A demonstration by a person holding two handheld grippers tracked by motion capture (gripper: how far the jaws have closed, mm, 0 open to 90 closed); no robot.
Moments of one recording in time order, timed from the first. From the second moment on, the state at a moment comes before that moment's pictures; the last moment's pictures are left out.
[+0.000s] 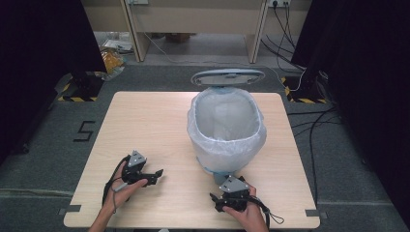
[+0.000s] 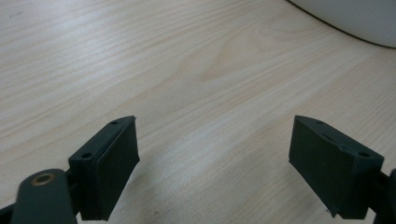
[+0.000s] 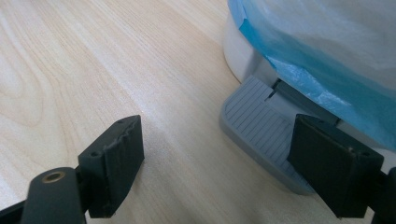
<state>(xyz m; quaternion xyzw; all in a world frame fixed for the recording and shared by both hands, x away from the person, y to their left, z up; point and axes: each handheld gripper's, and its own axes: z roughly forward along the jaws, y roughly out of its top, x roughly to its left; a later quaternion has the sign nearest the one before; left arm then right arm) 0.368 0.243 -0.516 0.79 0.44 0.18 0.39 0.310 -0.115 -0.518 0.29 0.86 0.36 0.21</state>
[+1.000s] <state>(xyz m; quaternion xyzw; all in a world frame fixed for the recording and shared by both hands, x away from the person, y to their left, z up) 0.359 0.240 -0.524 0.81 0.43 0.18 0.37 0.310 -0.115 -0.519 0.29 0.86 0.36 0.21</state>
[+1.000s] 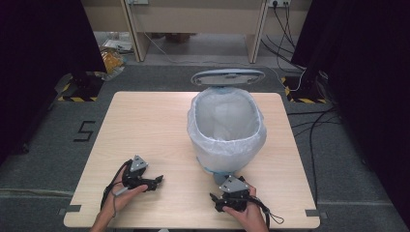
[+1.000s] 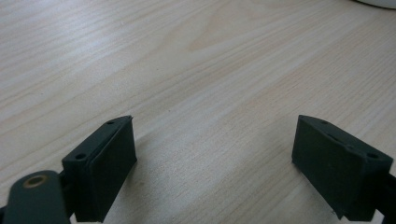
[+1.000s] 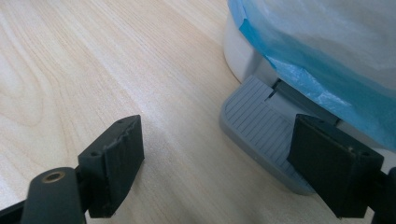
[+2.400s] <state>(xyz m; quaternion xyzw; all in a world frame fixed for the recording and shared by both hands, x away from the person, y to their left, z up) 0.359 0.240 -0.525 0.80 0.43 0.18 0.36 0.308 -0.112 -0.517 0.30 0.86 0.36 0.22</state>
